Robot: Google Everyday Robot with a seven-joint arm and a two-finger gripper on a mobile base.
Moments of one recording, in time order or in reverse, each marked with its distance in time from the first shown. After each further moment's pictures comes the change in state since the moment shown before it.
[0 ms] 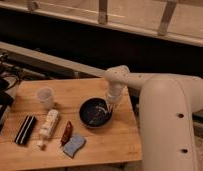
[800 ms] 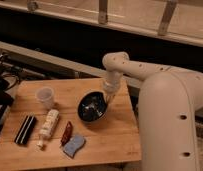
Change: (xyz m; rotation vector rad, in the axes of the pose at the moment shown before) arm -0.014 0.030 -0.067 -0.039 -0.010 -0.075
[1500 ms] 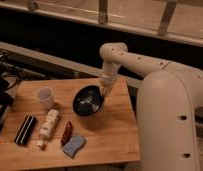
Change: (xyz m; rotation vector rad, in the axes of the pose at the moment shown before) arm -0.008 0.024 -0.040 -0.035 -0.016 -0.068
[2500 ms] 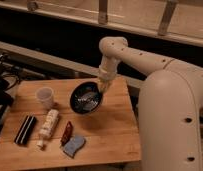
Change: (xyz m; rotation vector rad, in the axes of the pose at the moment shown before) arm -0.004 0.013 -0.024 -0.020 -0.025 -0.042
